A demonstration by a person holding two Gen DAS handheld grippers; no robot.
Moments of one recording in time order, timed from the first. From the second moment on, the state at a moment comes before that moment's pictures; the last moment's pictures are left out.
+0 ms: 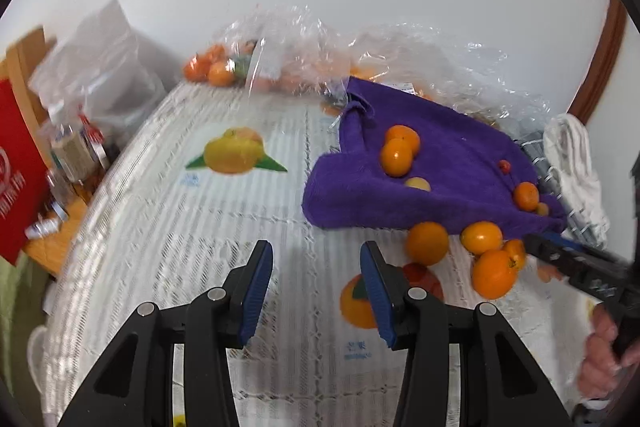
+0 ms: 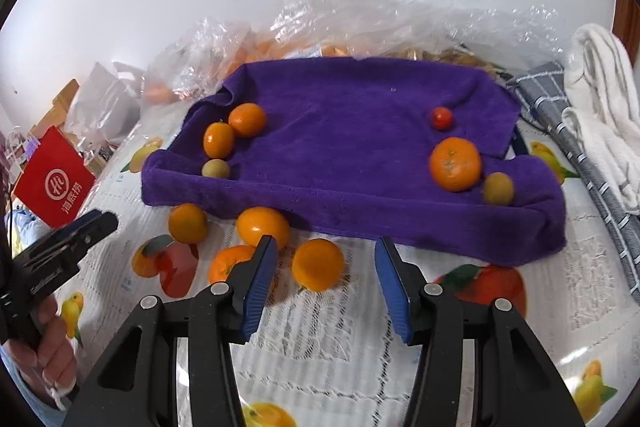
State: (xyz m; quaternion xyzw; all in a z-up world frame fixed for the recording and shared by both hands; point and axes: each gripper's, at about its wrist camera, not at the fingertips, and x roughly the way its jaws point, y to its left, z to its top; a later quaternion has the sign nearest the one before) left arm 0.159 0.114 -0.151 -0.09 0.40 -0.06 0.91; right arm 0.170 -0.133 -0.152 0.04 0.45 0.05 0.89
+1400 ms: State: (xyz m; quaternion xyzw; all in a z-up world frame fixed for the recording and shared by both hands) left arm 0.155 0.074 -0.151 -0.03 0.40 -0.11 0.91; right arm 0.162 -0.189 -0.163 -0.02 0.43 0.04 0.90
